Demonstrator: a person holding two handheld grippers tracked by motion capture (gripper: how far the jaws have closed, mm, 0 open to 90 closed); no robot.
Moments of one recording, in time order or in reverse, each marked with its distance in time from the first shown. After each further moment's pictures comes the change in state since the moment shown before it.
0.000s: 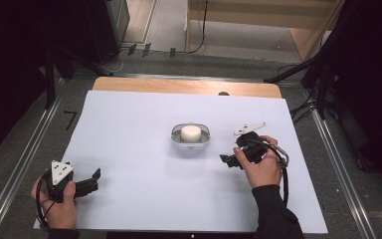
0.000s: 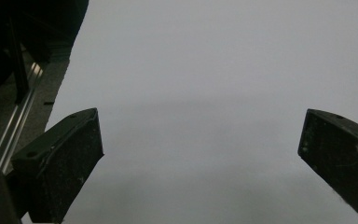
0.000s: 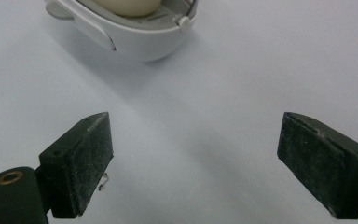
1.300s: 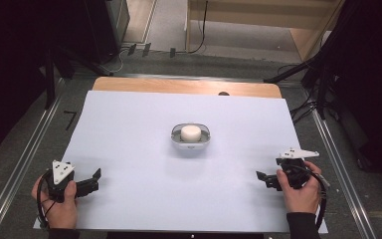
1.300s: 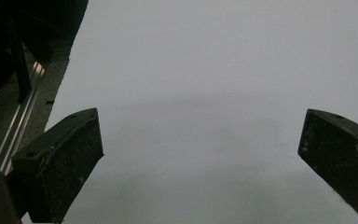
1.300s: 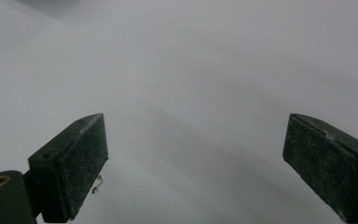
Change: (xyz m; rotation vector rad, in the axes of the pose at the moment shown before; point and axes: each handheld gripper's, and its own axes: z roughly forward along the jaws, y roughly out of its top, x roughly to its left) left arm -0.001 0.000 0.001 0.010 0.006 0.010; right arm -0.049 -0.109 -0.049 -0.103 -0.066 0.151
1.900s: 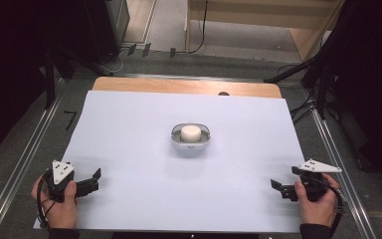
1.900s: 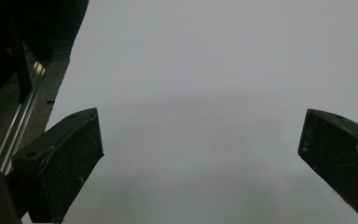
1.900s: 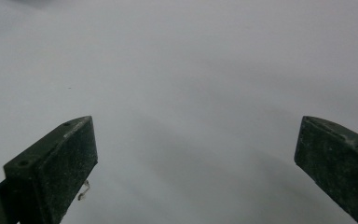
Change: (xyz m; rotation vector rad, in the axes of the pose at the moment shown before) left arm 0.000 0.000 0.000 0.000 0.002 0.000; right arm -0.027 -0.044 -0.022 -0.091 -0.004 0.060
